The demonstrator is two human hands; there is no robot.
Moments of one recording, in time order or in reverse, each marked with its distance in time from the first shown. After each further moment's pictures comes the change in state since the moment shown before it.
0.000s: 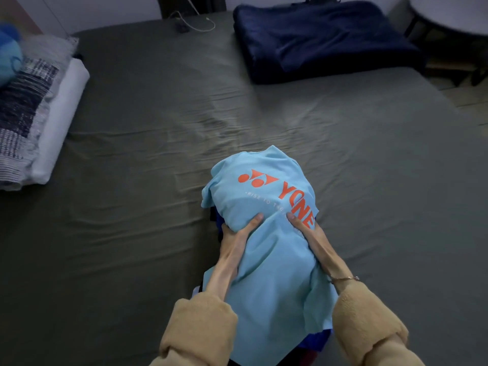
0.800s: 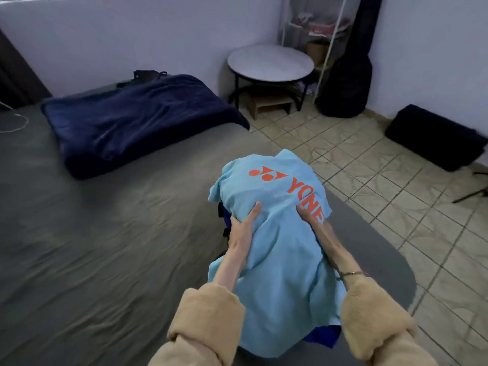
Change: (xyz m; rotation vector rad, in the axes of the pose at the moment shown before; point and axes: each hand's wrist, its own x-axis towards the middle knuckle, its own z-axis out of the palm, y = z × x) left_hand -0.009 0.058 0.455 0.218 -0.488 0.096; right_hand -0.035 -0.150 -0.386 0.067 0.557 -0.198
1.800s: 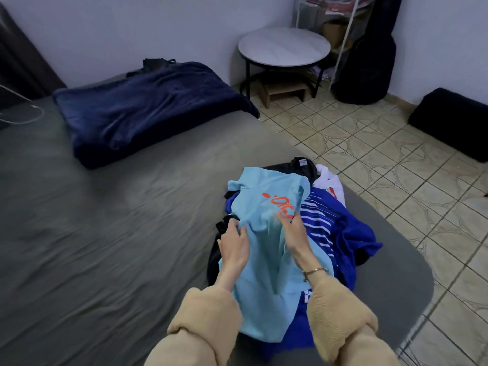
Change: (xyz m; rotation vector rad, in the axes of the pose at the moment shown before) left_hand 0.007 -0.045 -0.011 0.665 0.296 0.214; right_hand 0.024 0.040 0.056 0.002 0.078 -0.084
